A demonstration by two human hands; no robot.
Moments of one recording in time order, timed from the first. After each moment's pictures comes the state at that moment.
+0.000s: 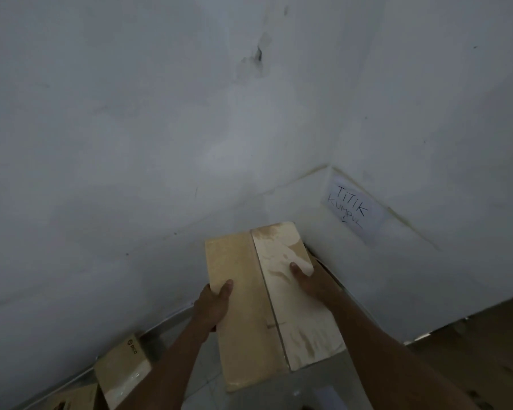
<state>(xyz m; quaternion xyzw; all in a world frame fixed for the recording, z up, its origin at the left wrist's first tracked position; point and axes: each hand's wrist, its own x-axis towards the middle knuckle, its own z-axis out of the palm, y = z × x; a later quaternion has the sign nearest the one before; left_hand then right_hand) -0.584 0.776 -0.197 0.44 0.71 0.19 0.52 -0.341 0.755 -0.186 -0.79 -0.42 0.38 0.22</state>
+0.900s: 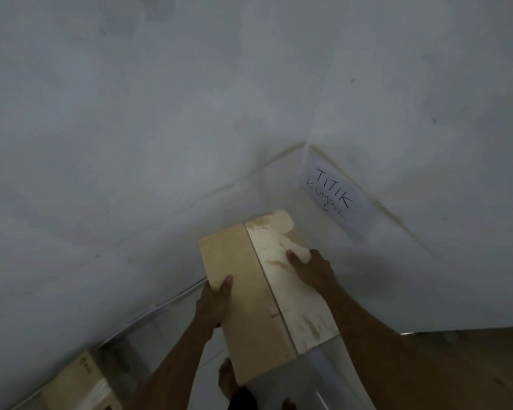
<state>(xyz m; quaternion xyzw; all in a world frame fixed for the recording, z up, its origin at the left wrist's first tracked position) -0.434 0.873 -0.280 0.38 0.72 0.15 0.56 -0.198 0.861 -0.260 -0.85 -0.34 0.37 0.16</state>
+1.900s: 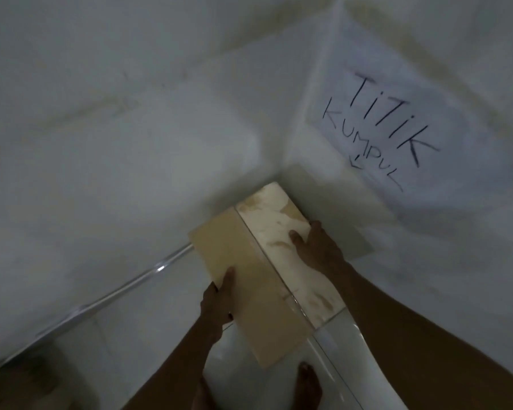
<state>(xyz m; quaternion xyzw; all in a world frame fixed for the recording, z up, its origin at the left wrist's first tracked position) -0.305 0.963 -0.586 0.19 0.72 0.14 0.65 -0.073 0.987 -0.575 -0.84 -0.41 0.36 0.07</state>
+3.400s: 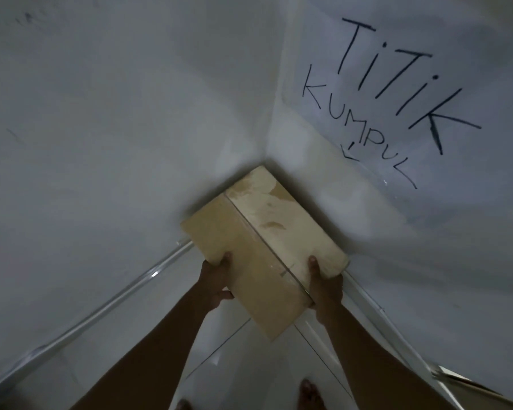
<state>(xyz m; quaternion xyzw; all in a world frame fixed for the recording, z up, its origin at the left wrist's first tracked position) -0.241 1.051 -0.691 0.20 0.66 0.10 0.72 -0.058 0.942 -0.684 -0.84 0.08 0.39 0.36</state>
